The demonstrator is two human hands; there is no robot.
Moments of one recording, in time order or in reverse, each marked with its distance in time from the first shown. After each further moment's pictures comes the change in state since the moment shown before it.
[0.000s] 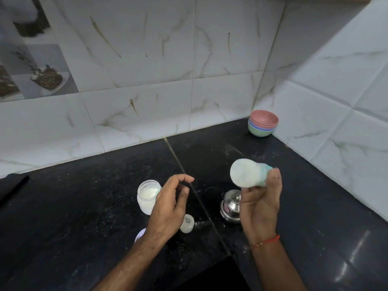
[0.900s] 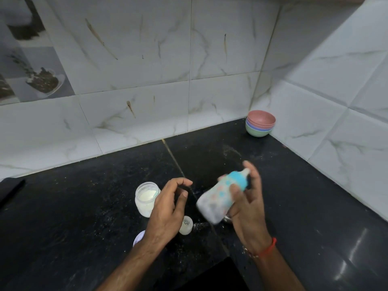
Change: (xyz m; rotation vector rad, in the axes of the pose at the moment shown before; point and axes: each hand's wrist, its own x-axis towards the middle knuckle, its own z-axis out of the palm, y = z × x) left_hand -0.002 -0.004 0.003 -0.017 -0.010 -0.022; right_hand -0.015 0.001 -0.003 -0.336 -0.266 0.101
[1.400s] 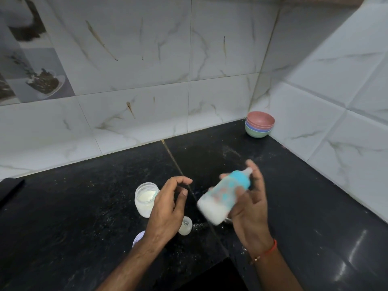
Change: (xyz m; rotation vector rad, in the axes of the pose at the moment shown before) left_hand 0.003 0.002 0.000 -0.001 0.014 0.014; right_hand -0.002 0.000 0.000 0.094 -0.017 -0.038
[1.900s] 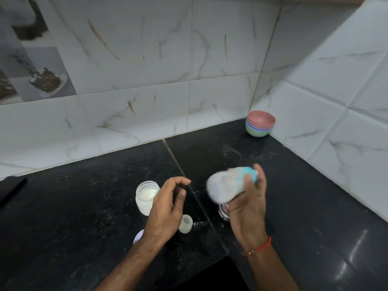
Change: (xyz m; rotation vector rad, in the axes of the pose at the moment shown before) left_hand -0.007 0.000 -0.004 0.010 0.003 -0.019; right_hand 0.006 0.004 0.004 0.124 0.177 0.024
